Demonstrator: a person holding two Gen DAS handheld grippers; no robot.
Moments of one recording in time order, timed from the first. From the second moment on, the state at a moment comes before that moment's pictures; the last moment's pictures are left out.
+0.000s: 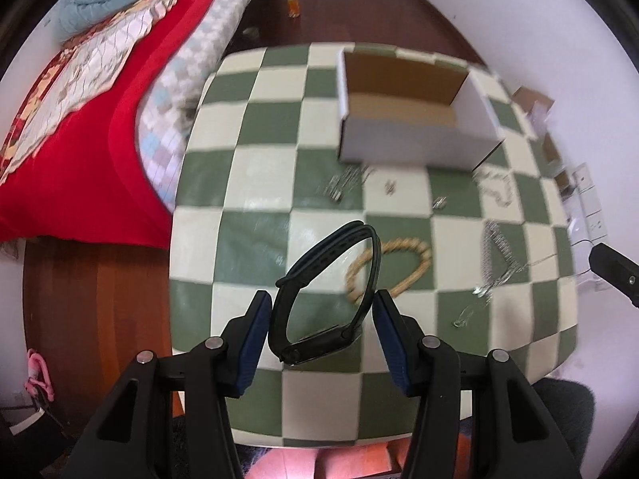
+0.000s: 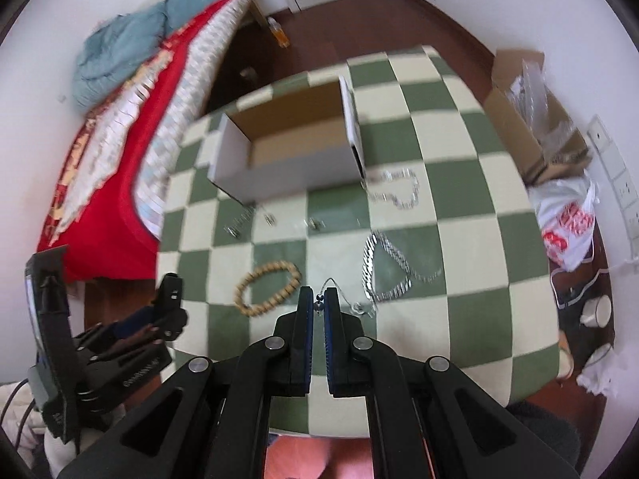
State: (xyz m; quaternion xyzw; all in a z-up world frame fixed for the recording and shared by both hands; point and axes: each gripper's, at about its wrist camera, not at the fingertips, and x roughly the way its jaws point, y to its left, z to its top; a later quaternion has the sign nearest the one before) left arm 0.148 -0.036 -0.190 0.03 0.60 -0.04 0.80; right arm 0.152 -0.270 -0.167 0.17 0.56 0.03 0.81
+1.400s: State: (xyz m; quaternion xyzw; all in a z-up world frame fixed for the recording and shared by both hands) left arm 0.393 -0.070 -0.213 -0.14 0.70 -0.04 0.70; right arm 0.383 -0.279 -0.174 0.15 0.60 0.03 0.79
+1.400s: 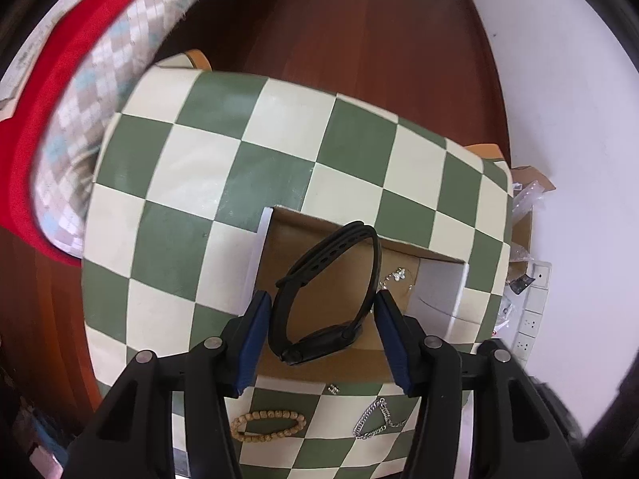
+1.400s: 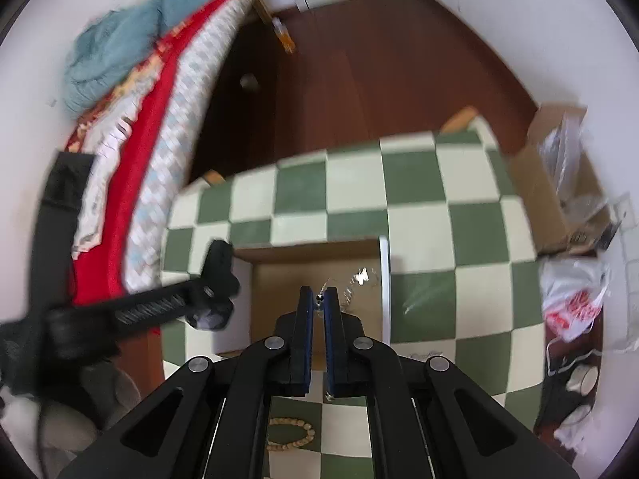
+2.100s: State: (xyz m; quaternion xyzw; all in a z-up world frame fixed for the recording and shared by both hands) left arm 0.357 -0.043 -0.180 0.01 0.60 0.04 0.80; right arm 0.369 -0.260 -0.212 0.03 0.67 -0.02 0.74
